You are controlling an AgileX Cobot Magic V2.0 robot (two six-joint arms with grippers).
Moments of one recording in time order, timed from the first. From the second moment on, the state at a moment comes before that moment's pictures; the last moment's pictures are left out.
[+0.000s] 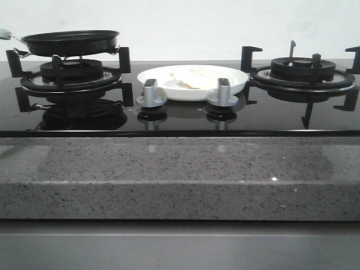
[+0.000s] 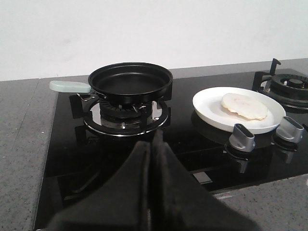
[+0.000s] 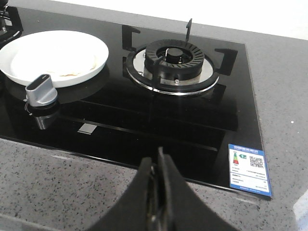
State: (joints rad) left arm -0.36 0.22 -0.43 0.11 0.40 -0.13; right arm 0.15 0.31 -0.46 -0.02 0.52 0.00
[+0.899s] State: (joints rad) left arm -0.28 0.19 -0.42 -0.03 0.39 0.01; right arm 0.15 0.31 -0.46 -0.02 0.52 0.00
